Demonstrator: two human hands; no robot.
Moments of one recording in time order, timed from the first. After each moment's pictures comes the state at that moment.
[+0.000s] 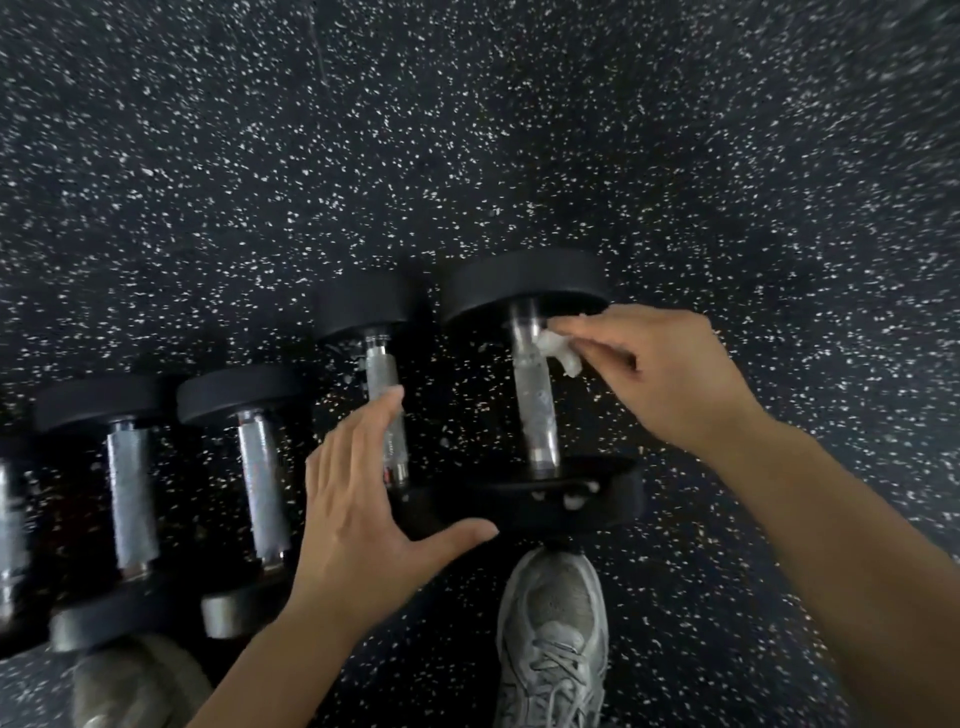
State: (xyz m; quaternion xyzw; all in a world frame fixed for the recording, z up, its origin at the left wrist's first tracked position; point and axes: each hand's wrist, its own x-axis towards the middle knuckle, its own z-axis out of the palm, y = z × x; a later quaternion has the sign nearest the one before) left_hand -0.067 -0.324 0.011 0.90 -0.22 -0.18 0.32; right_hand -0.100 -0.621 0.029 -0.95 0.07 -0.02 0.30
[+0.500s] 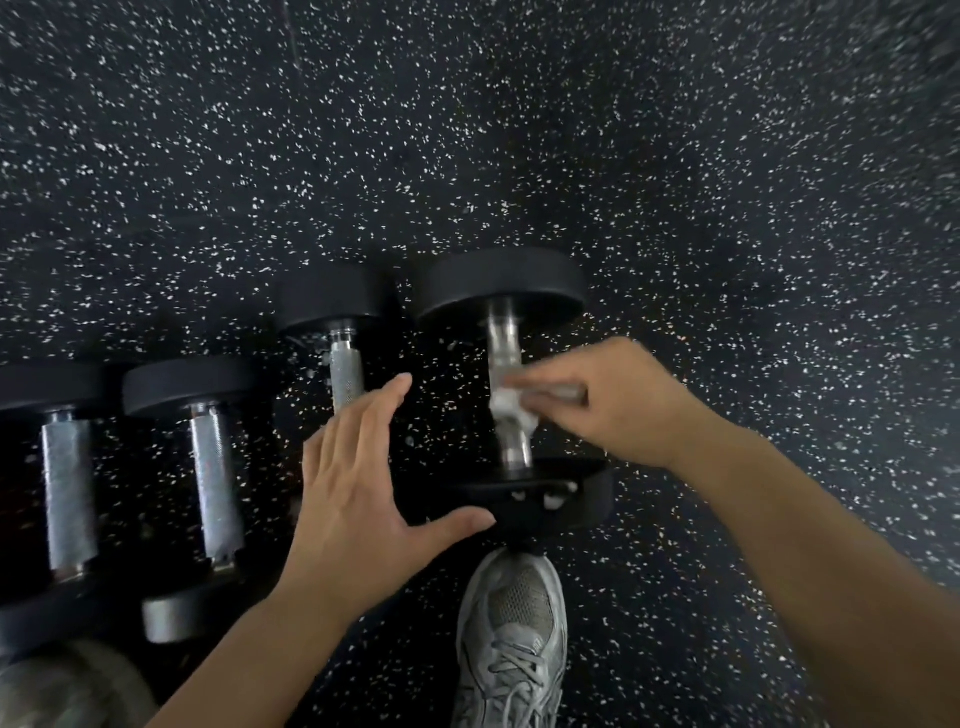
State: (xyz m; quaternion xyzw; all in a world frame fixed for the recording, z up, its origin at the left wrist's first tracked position) left_hand -0.070 -0.351 0.007 0.90 -0.24 -0.20 0.31; right_hand -0.101 -0.623 0.028 -0.94 0.01 0.15 0.31
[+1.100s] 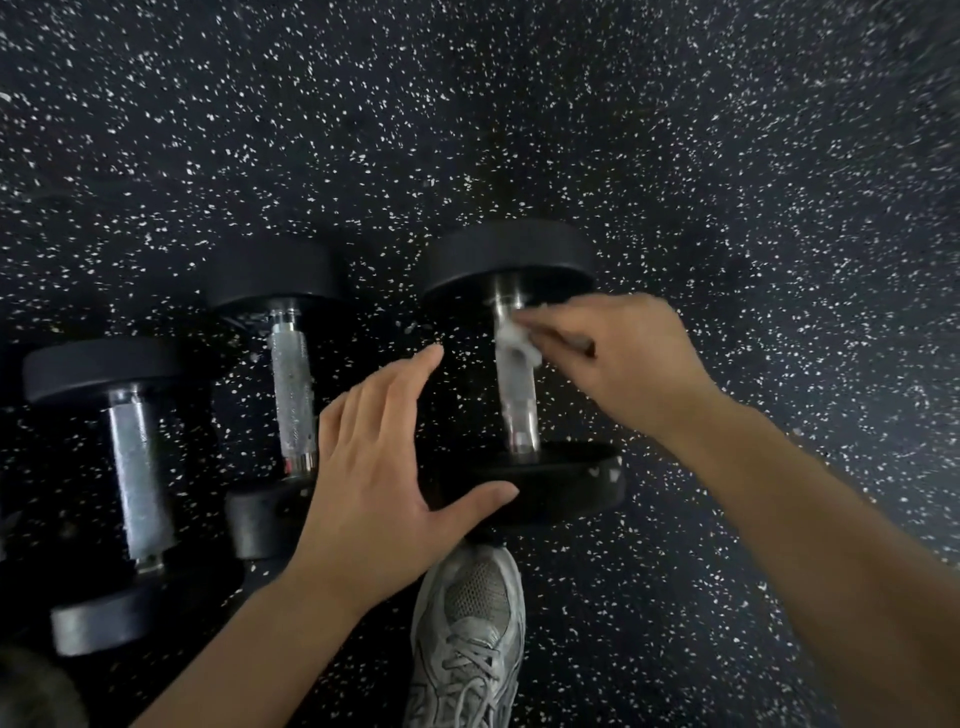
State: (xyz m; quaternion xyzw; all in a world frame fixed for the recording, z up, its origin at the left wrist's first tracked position) left_hand -0.086 -0.402 0.009 0.88 -0.28 -0.19 0.34; right_hand -0.109 -0.655 0.026 -0.97 0.04 0.01 0.23
